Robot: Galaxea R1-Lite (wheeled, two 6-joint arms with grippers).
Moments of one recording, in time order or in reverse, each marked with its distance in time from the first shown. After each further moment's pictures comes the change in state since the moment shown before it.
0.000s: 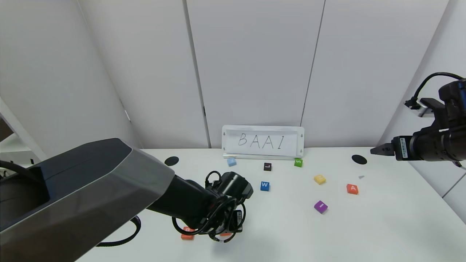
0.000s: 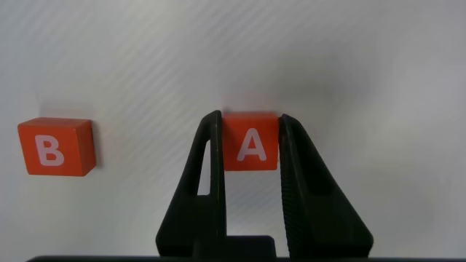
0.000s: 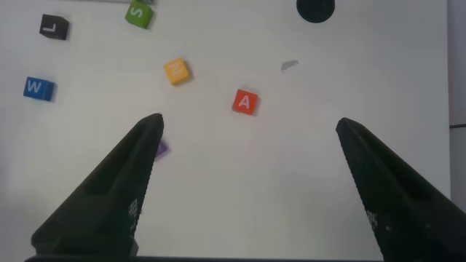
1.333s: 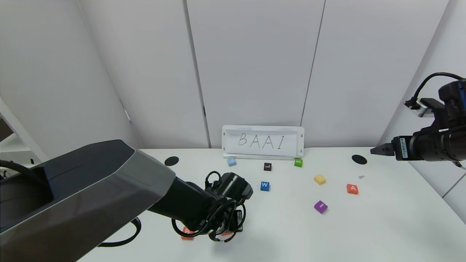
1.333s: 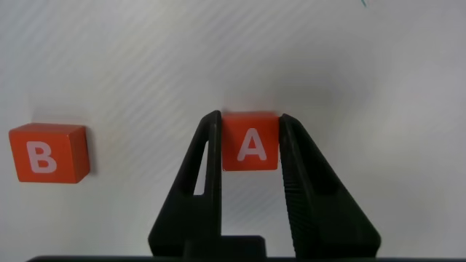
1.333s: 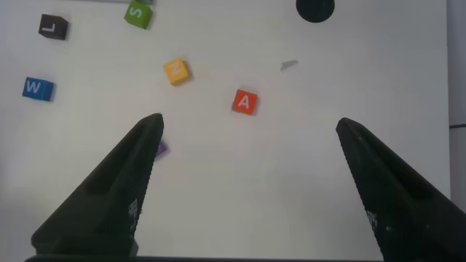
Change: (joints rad) left arm 0.000 0.004 0.017 -0.041 0.003 -0.003; right arm -0.002 0.002 -0.001 0.000 0.000 0.000
